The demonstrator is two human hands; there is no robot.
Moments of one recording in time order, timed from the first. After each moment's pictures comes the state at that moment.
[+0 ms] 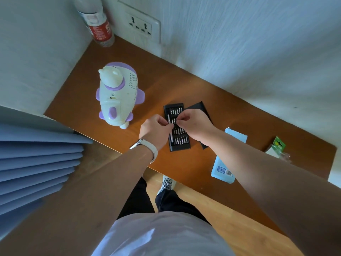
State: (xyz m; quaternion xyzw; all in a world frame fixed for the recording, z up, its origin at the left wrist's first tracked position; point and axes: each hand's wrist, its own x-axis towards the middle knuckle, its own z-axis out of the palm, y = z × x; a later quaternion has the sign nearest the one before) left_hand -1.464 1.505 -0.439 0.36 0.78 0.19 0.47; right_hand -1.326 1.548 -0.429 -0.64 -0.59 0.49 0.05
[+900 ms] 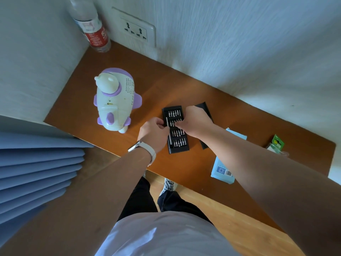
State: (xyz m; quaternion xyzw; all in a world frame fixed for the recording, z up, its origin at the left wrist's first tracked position) left_hand -1.467 1.510 -0.443 0.37 0.77 0.18 0.48; right_hand -1.329 1.563 -0.433 -0.67 -0.65 0.36 -0.05
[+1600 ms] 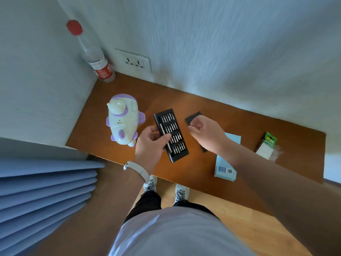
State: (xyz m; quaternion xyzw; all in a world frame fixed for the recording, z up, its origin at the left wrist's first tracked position) left_hand -1.482 1.483 -0.374 0.30 0.68 0.36 0.57; right_hand -1.291 1.523 -0.386 -0.67 -0.63 0.38 0.10
